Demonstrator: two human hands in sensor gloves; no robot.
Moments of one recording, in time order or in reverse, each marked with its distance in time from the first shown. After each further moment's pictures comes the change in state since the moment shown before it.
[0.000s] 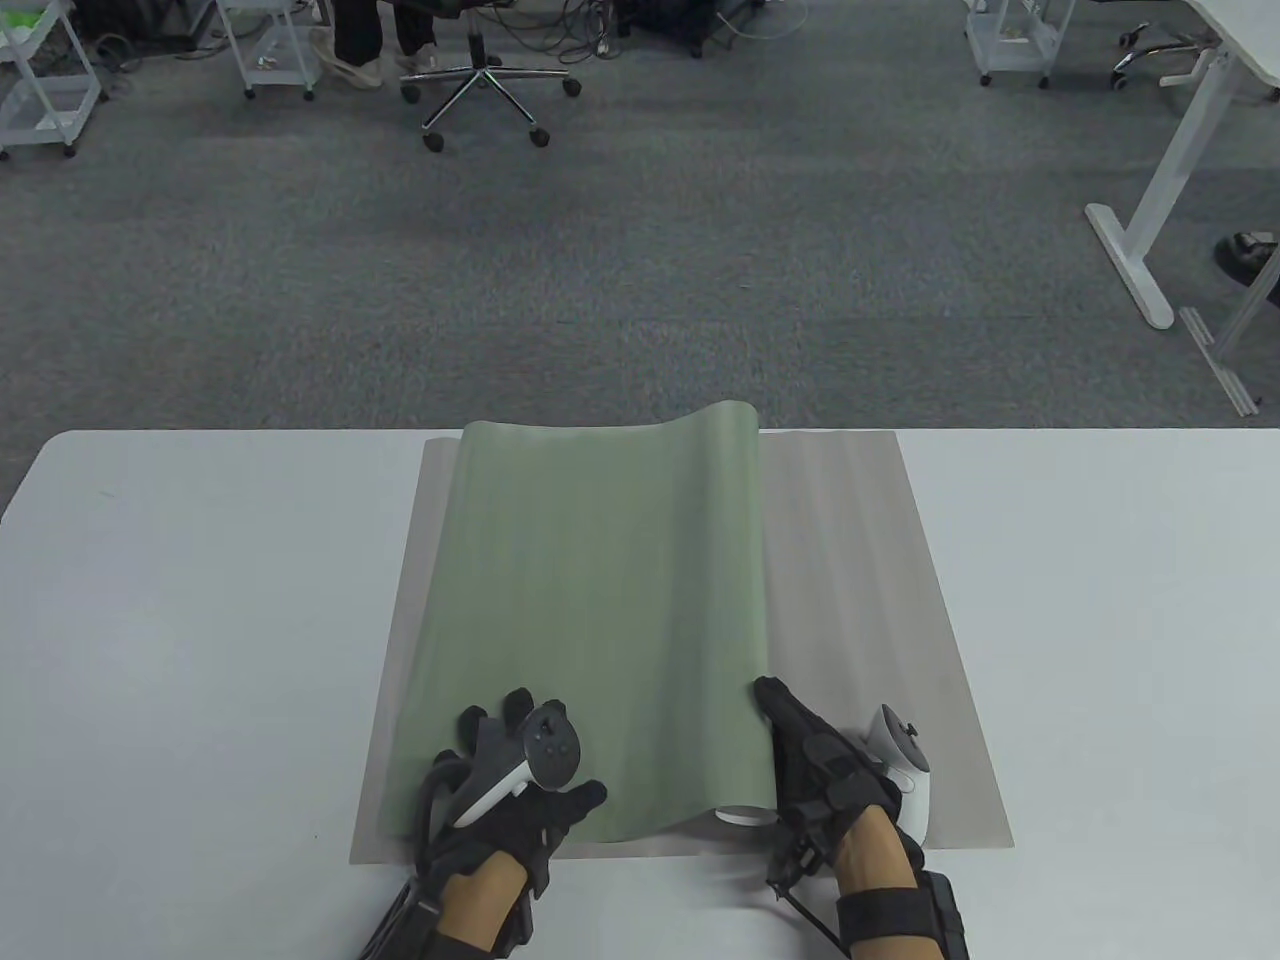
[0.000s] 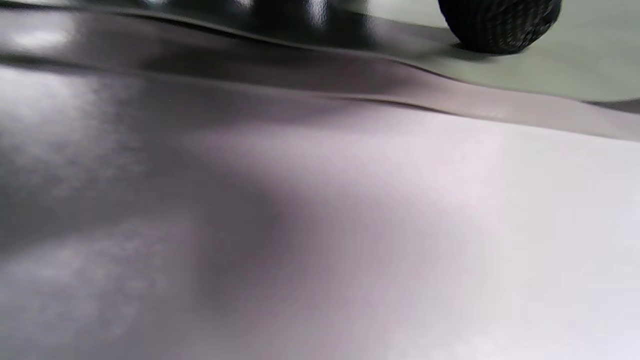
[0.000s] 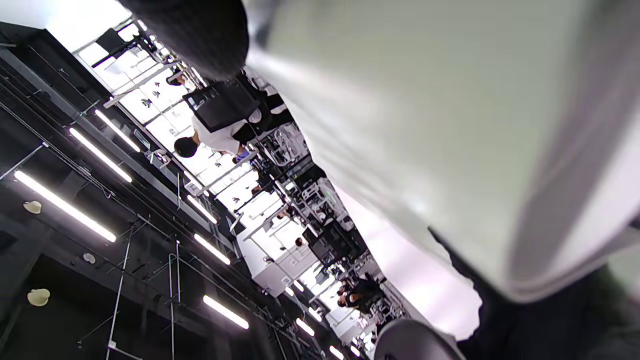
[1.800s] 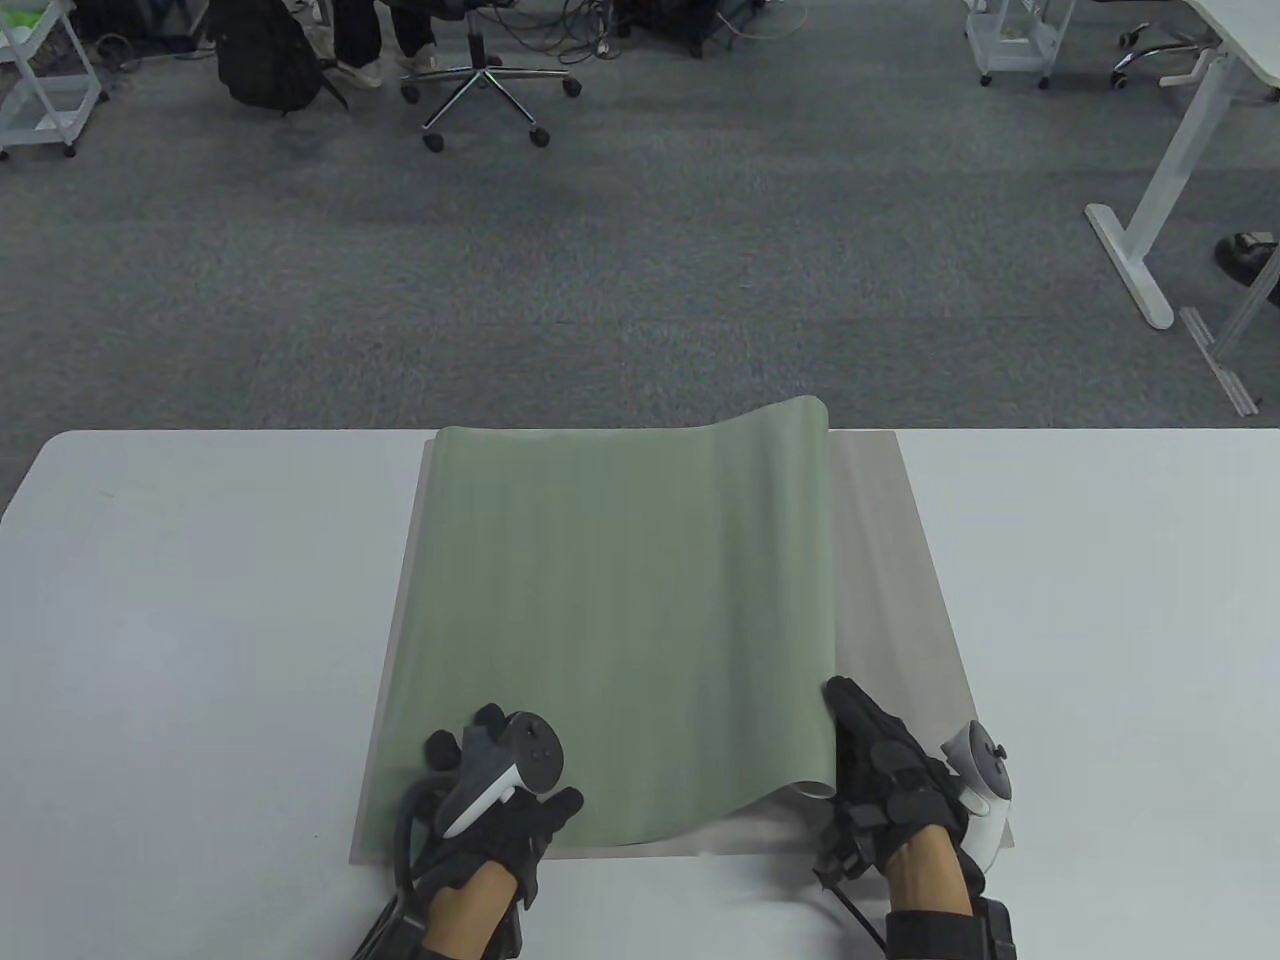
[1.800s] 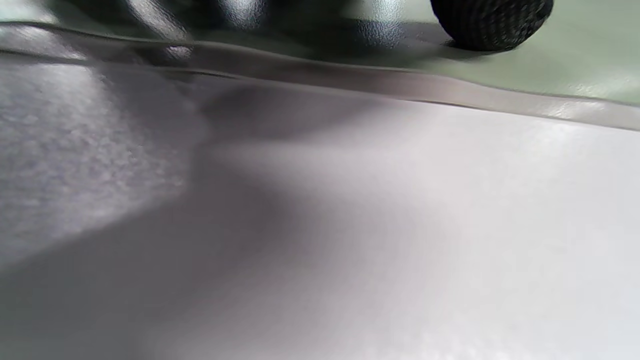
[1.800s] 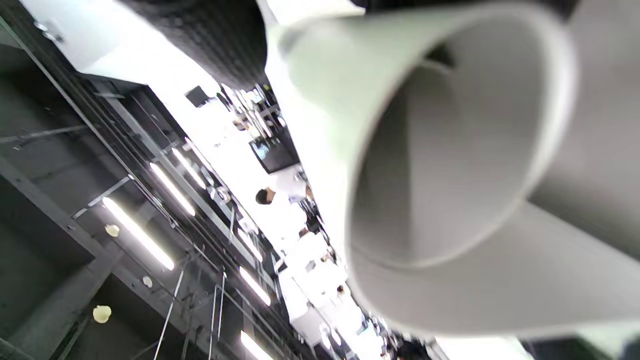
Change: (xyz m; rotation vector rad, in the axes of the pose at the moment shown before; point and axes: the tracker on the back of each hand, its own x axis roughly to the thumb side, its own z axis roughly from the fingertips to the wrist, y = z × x) left_hand -0.013 -0.002 0.011 -0.042 0.110 0.014; right_hand 0.028 -0.034 0.042 -0.135 -0.162 -0.004
